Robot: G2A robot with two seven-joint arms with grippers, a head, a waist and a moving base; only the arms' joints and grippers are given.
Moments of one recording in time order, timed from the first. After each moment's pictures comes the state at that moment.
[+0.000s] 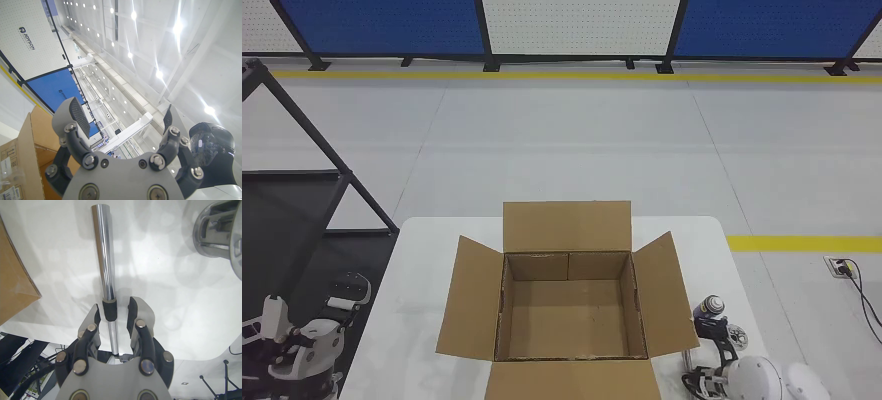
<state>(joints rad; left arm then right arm) 1.61 -1.26 -1.91 -2.03 -0.56 -0.55 -0.35 -1.27 -1.09 1.43 -1.78 -0.90 0.33 1.33</state>
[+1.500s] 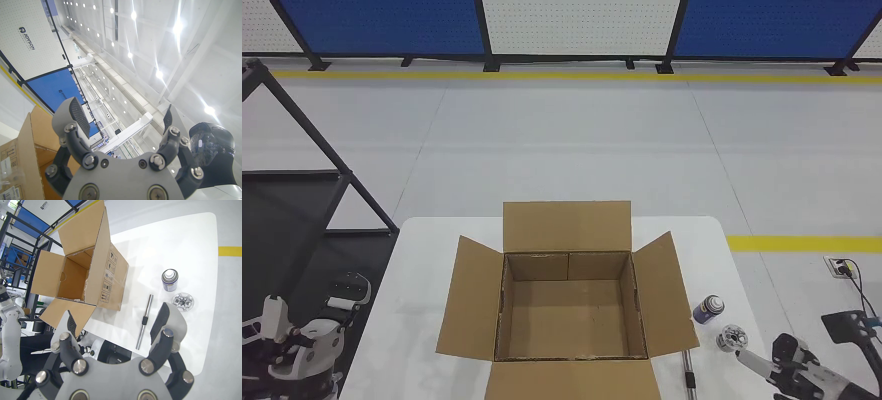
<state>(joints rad) 1.61 -1.26 -1.91 -2.03 -0.56 -0.55 -0.35 -1.74 -1.07 2.14 -2.33 -0.25 -0.05 1.02</state>
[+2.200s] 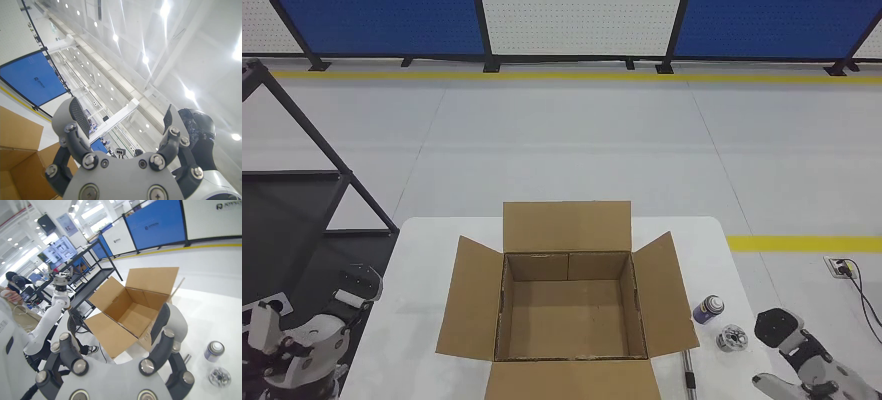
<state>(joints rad) 1.59 -1.25 -1.90 -2.14 -0.68 -0.53 -0.54 -1.75 -1.08 2.13 -2.35 0.07 -0.59 0.79</state>
